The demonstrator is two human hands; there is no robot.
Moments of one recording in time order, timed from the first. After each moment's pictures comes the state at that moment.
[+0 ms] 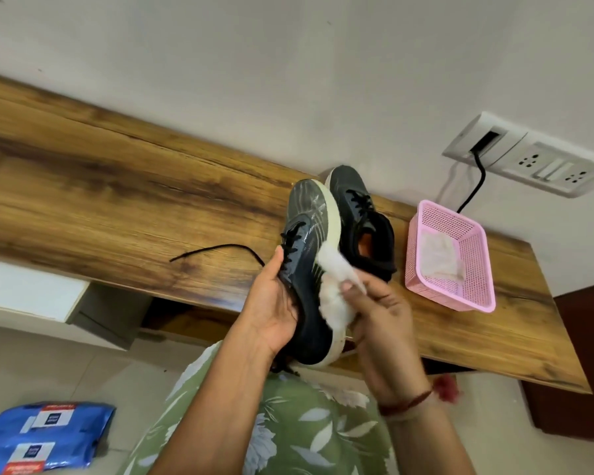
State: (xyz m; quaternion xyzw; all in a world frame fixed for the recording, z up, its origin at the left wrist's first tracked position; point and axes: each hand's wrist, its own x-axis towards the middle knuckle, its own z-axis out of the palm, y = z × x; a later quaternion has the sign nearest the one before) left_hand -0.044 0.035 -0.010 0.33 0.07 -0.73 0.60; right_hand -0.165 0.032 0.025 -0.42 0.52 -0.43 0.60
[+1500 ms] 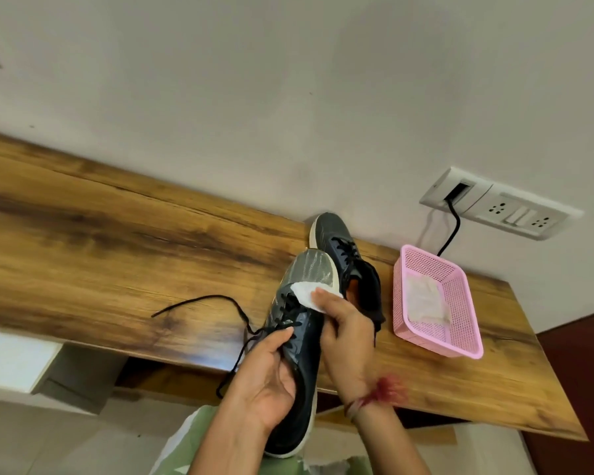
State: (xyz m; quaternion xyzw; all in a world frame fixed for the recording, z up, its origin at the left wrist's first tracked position) left_hand -0.053 0.037 -0.008 0.36 0.13 -0.73 0.57; right_hand -0.150 -0.018 -0.008 -0.71 0.56 -0.33 0.25
